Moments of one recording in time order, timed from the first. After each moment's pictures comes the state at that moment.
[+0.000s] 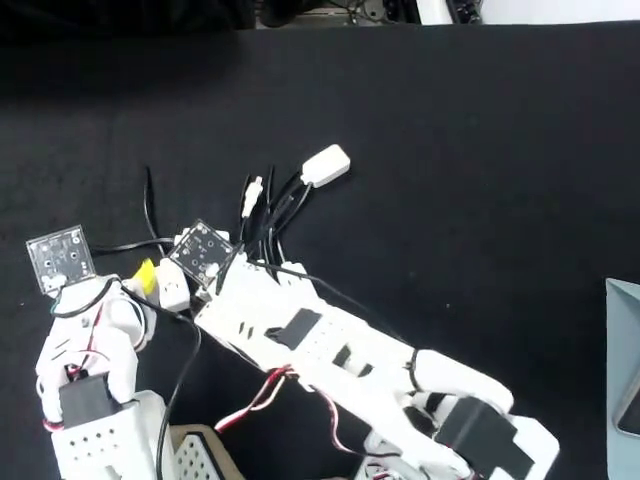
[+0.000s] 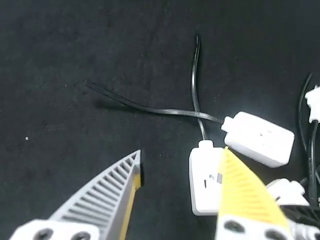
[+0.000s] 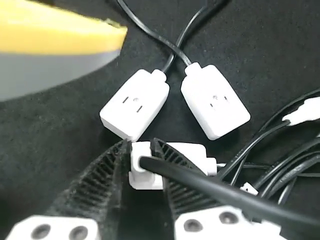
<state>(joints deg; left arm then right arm) -22.3 -95.4 82.6 60.4 1.4 -52.4 -16.9 61.0 8.8 3.5</state>
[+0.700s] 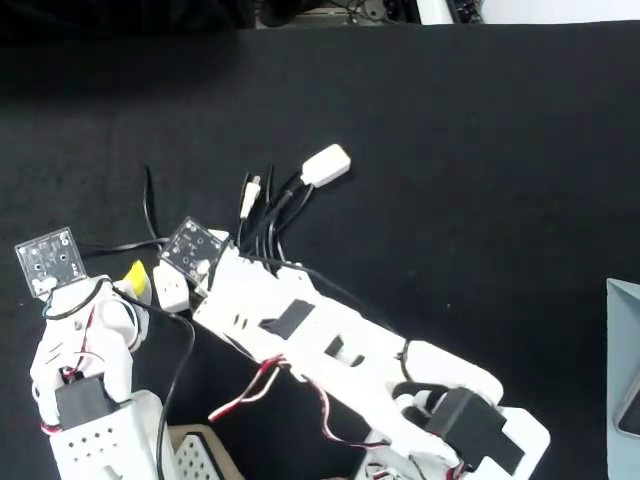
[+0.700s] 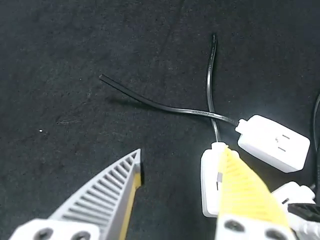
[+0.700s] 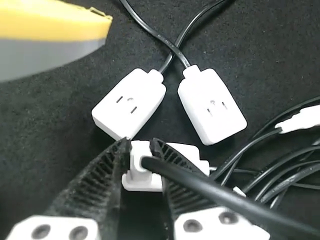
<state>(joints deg) -25.5 -95.4 82.7 60.4 1.4 -51.3 -13.1 56.7 12.6 8.2</state>
